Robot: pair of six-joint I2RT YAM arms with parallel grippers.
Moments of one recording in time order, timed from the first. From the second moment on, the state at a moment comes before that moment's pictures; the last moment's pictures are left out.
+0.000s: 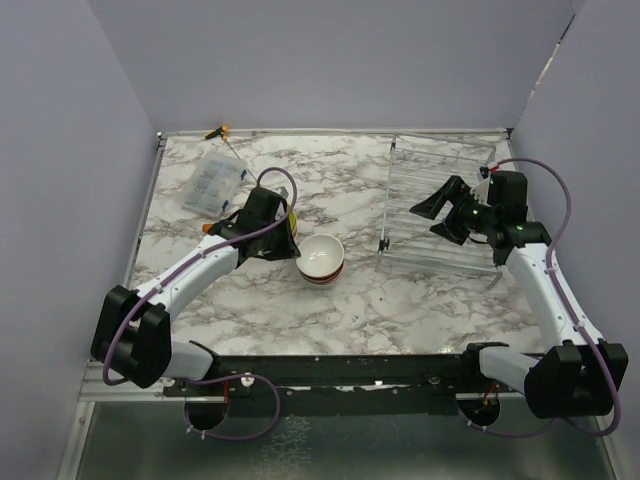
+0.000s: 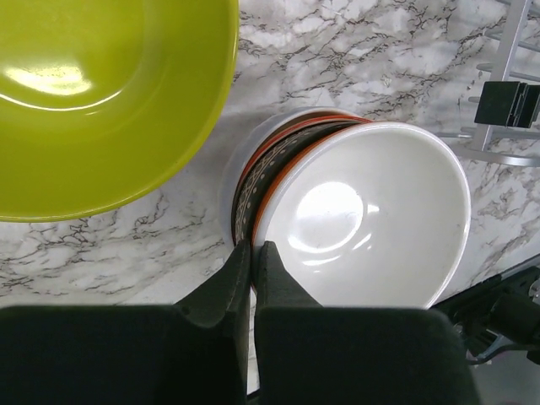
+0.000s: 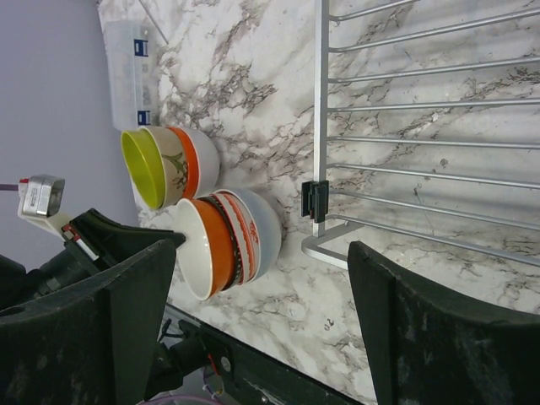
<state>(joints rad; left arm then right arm) -0.50 1.36 0.94 -0.46 0.18 -0.60 0.02 1.14 0.96 -0.47 -0.49 0.71</state>
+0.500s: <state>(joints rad) -0.50 1.31 1.05 -0.50 0.17 -0.60 0.02 1.13 0.94 -0.44 -0.51 0.74</state>
